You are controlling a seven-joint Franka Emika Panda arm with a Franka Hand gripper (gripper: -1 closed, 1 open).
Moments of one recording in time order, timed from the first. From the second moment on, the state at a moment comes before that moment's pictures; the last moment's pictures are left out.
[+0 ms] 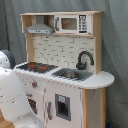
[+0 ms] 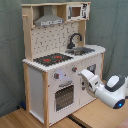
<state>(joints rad) -1.12 -0.29 2.52 -2.17 -1.51 1.60 1.16</state>
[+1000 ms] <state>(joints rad) -1.12 -0.18 2.53 -2.07 -1.62 1.47 0.91</state>
